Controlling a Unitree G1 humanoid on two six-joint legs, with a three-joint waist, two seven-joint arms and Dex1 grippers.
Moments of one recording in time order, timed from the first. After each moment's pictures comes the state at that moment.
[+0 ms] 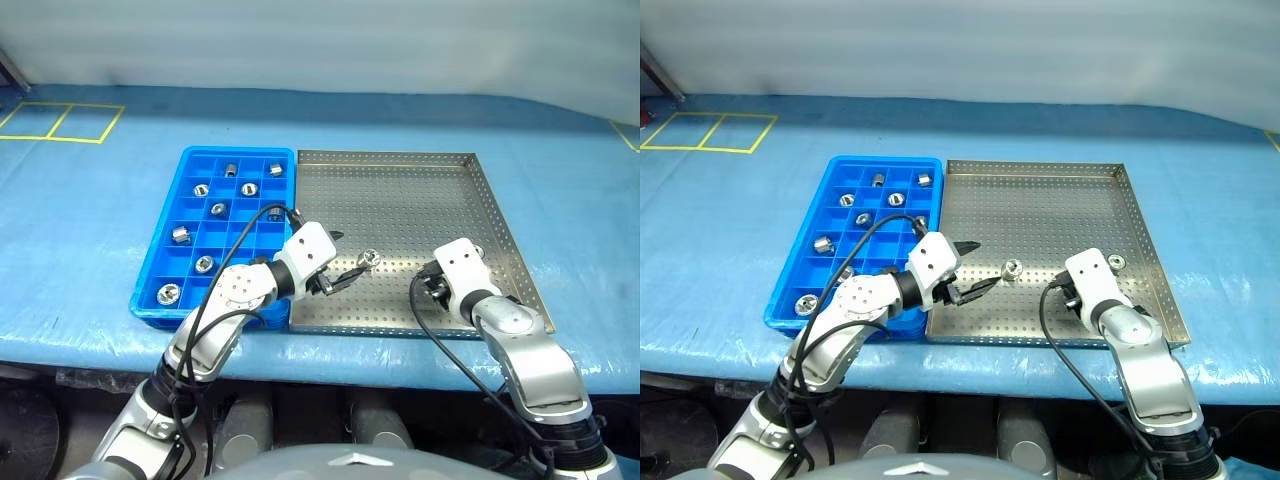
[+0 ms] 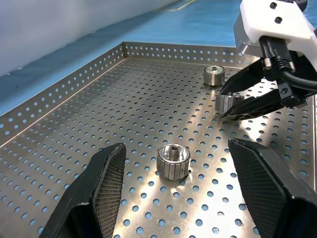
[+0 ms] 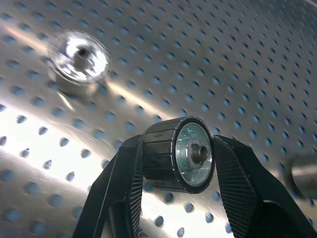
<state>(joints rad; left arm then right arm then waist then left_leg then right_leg) -0.26 0.33 -0.36 -0.45 -0.13 0.58 -0.55 -0.07 -0.47 0.06 -0.64 0.07 1.02 0.35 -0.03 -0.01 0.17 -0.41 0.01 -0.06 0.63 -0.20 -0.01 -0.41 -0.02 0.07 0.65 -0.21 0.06</state>
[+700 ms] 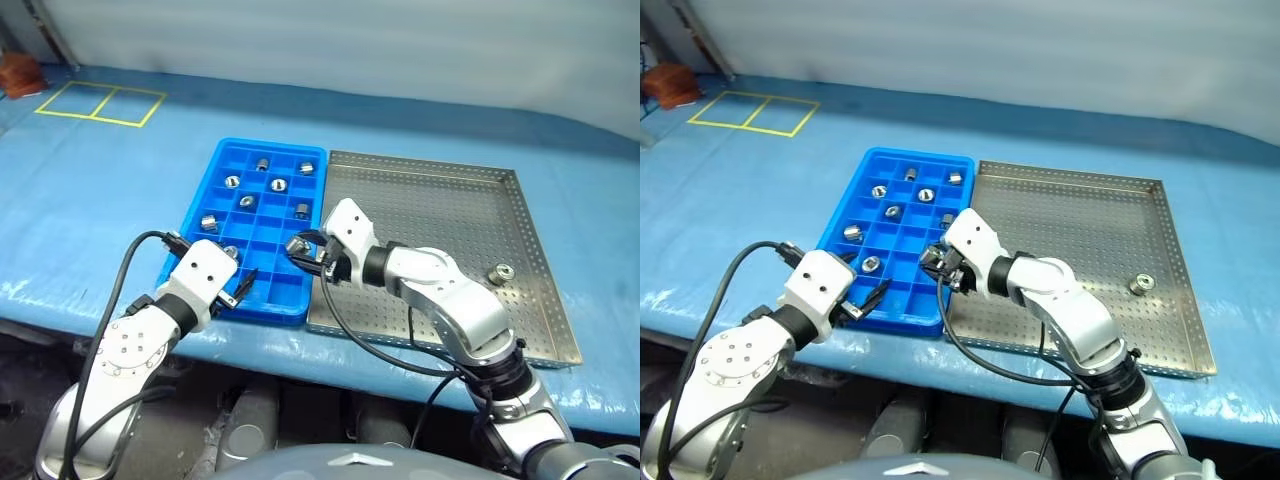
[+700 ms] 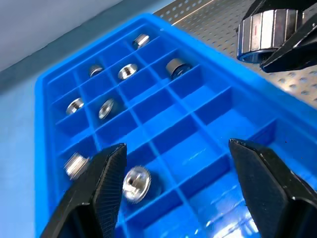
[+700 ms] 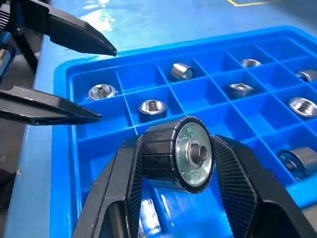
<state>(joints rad) 0.12 0.56 -0.01 -0.96 -0.05 0.99 -0.35 -0.43 -0.30 0.36 -0.40 0.25 0.80 0.59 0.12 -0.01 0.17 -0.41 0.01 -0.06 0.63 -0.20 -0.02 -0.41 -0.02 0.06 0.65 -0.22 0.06</state>
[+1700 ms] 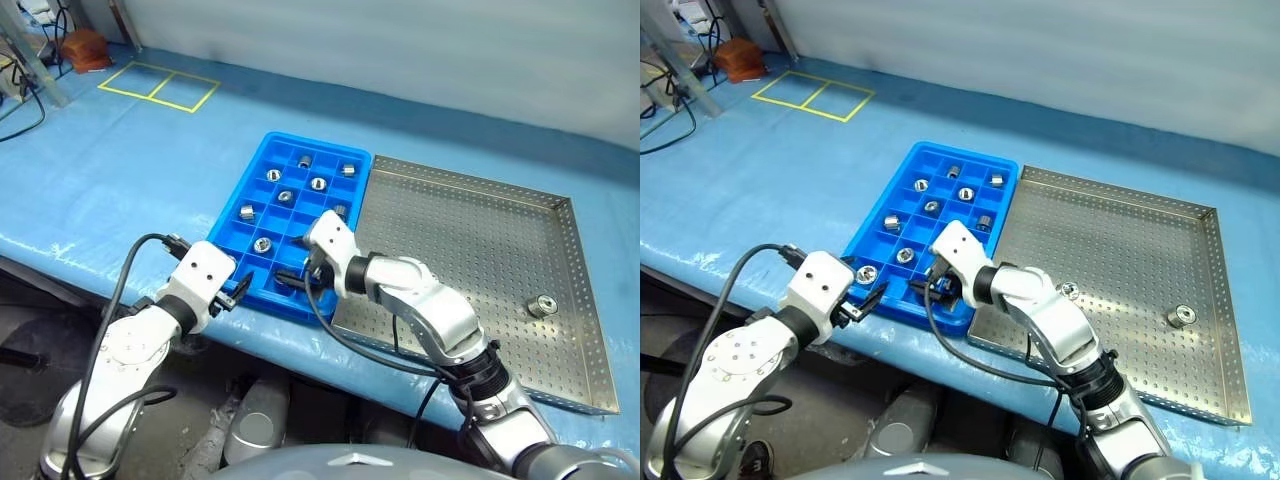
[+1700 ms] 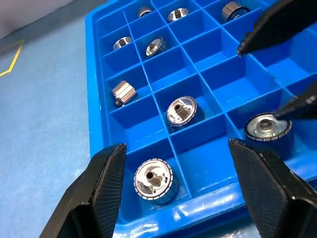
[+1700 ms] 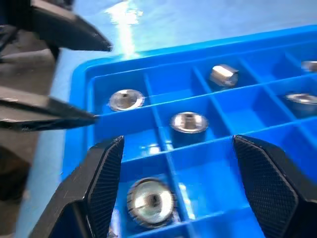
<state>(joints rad) 0.04 0.50 -0.08 -0.88 -0.10 0.93 -0.35 -0.39 -0.29 0.33 -0.36 0.21 0.77 0.50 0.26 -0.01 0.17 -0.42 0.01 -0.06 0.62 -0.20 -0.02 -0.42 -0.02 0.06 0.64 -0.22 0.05</state>
